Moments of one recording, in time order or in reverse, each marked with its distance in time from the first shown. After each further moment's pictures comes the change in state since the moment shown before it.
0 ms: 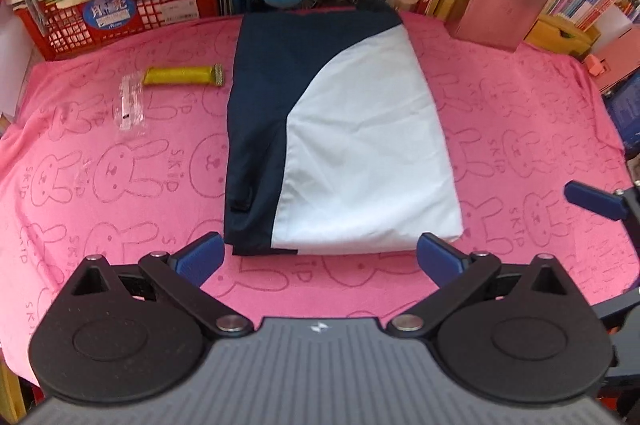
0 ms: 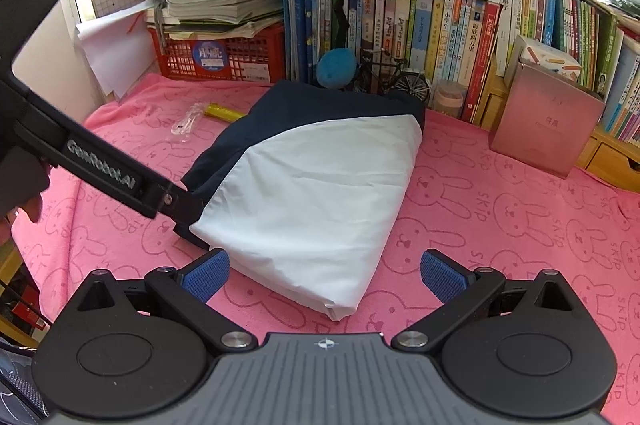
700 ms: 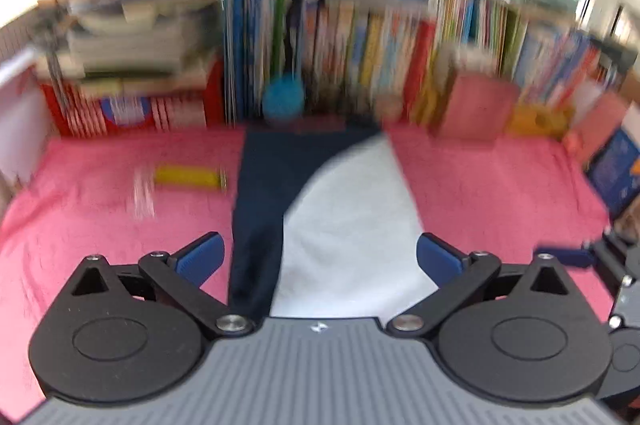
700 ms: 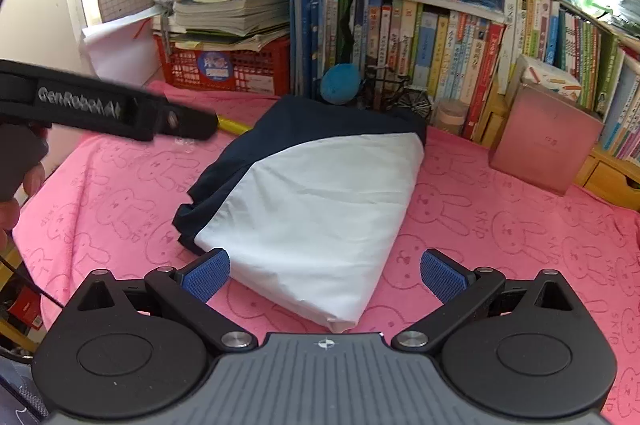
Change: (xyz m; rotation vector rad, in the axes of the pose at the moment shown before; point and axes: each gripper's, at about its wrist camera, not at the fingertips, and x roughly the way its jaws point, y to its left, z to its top) left arm -0.024 -0.007 -0.012 0.007 -0.256 -0.001; right arm -0.006 0.007 0.009 -0.028 -0.013 0.007
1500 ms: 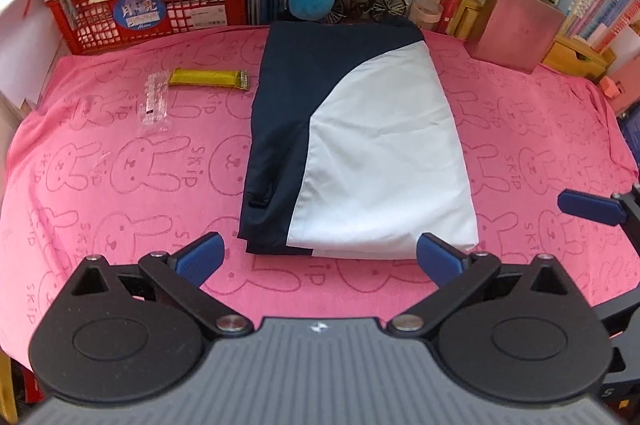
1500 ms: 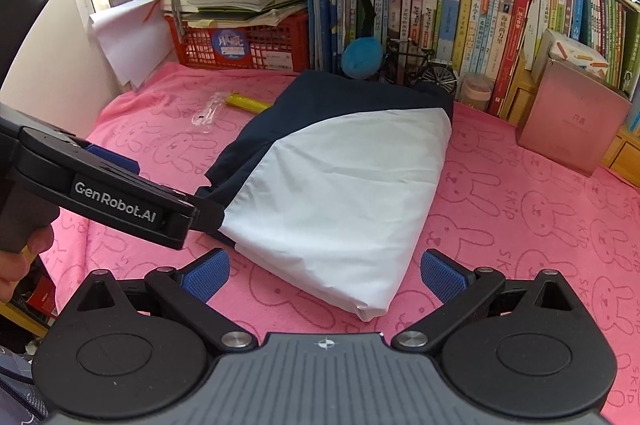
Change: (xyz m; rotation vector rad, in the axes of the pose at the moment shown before) left arm 0.025 0.009 -0.020 -0.066 0.184 0.065; right arm 0.017 0.006 0.002 0.022 0.068 0.054
